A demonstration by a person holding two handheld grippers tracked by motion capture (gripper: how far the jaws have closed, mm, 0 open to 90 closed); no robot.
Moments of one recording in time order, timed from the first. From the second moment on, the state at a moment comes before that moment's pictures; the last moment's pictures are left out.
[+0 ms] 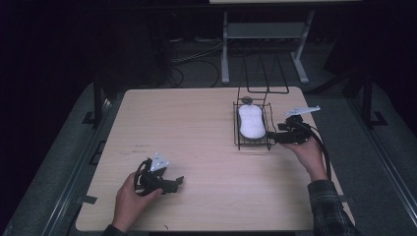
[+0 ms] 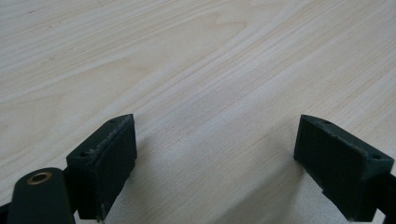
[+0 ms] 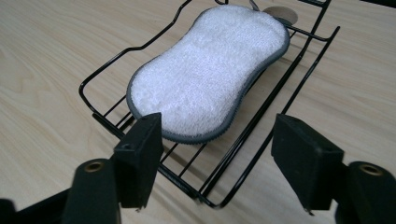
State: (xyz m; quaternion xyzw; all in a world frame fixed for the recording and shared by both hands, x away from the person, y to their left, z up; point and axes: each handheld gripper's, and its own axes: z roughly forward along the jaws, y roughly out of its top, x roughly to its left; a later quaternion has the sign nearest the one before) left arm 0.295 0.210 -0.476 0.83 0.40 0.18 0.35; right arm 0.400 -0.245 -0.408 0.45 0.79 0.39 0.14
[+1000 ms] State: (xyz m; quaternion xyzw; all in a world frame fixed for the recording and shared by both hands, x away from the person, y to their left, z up) left arm 0.295 0.210 -0.476 0.83 0.40 0.18 0.35; right arm 0.317 -0.286 -0.428 0.47 0.78 0.38 0.17
